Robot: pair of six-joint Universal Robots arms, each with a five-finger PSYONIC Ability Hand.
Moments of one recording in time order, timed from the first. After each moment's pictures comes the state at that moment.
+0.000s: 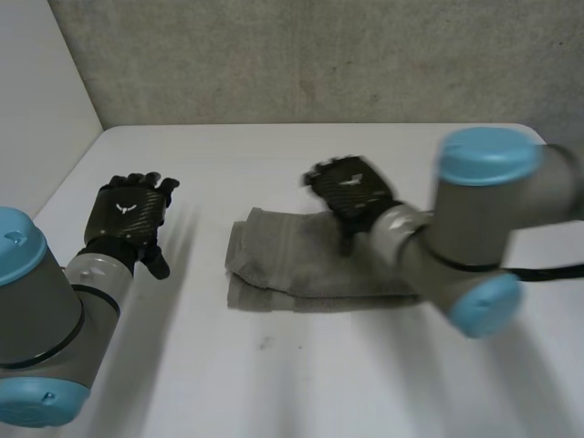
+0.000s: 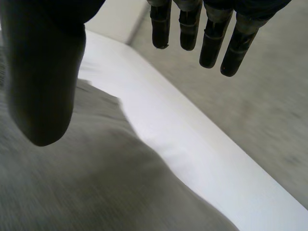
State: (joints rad) left arm 4.34 -1.78 -1.86 3.51 -1.66 3.39; right arm 2.15 -0.94 1.17 0.00 1.37 2.77; left_hand 0.17 0.16 0.17 0.17 0.02; right_hand 0.23 0.26 0.25 0.26 0.06
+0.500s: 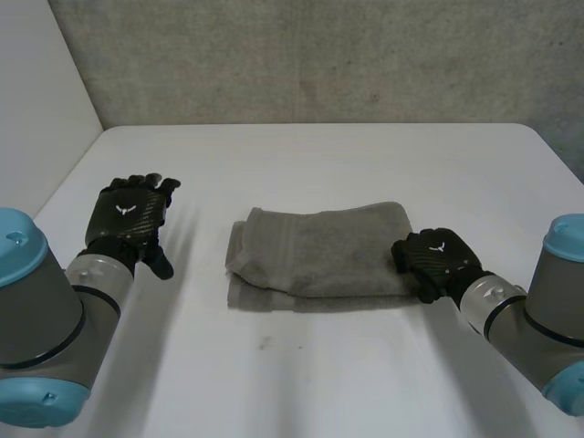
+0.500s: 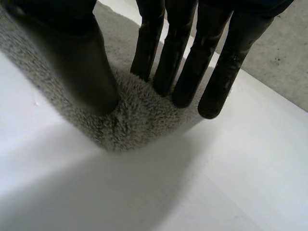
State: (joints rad) left arm 4.34 -1.78 -1.86 3.51 -1.66 3.34; right arm 1.82 -1.11 1.77 -0.28 1.23 2.74; left_hand 0.17 0.16 0.17 0.17 0.02; right_hand 0.97 0.97 0.97 0.97 0.80
